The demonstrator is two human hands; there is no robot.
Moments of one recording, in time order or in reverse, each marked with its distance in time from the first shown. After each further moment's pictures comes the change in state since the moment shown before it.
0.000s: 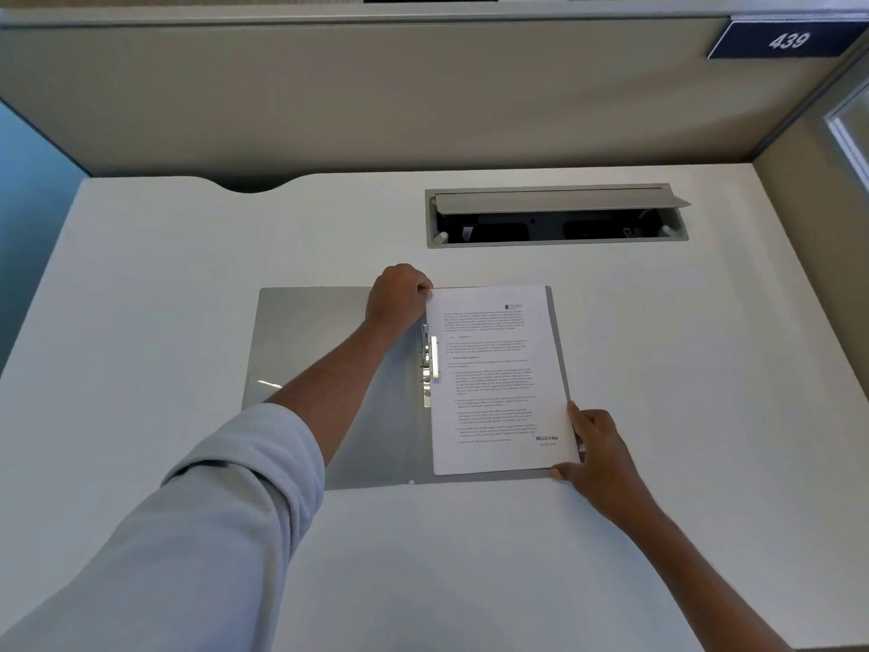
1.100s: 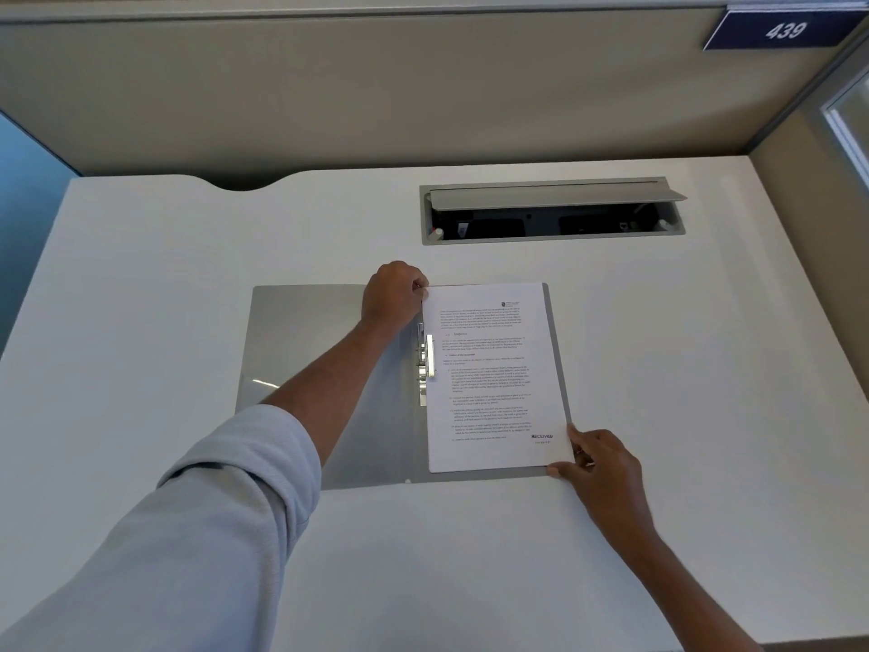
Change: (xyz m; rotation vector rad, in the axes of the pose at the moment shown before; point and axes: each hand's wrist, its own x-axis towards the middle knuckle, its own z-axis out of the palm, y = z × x) left_hand 0.003 -0.004 0.006 -0.009 0.009 -0.034; right_hand -0.025 0.008 0.011 0.065 0.217 0.000
